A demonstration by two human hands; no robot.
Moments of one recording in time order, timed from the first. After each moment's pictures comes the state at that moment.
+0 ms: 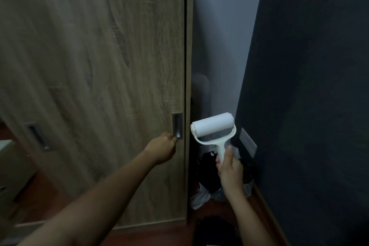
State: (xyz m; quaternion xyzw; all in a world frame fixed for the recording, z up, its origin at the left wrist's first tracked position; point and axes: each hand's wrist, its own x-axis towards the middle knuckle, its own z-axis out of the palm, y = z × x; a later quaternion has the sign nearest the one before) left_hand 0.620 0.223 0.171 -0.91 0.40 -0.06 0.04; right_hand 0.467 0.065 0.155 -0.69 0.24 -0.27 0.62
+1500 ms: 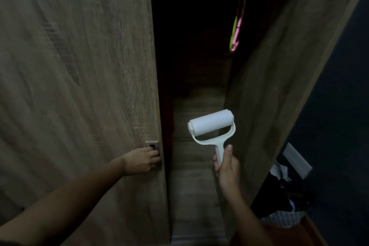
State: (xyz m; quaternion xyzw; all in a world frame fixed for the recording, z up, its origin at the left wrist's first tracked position) left_hand 0.855 0.526 0.142 -0.66 0.63 -0.20 0.37; right_hand 0.693 0.288 0.164 -0.68 0.18 -0.25 0.66
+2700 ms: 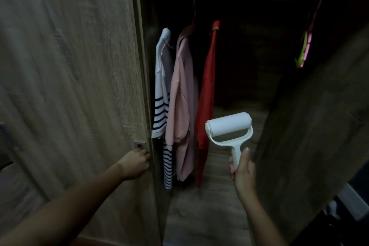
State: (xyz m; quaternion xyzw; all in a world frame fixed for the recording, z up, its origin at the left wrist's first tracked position) left_hand 0.852 0.683 0.148 -0.84 0.45 -0.14 0.26; right_hand 0.739 0.374 0.178 -0.71 0.13 -0.22 0.66
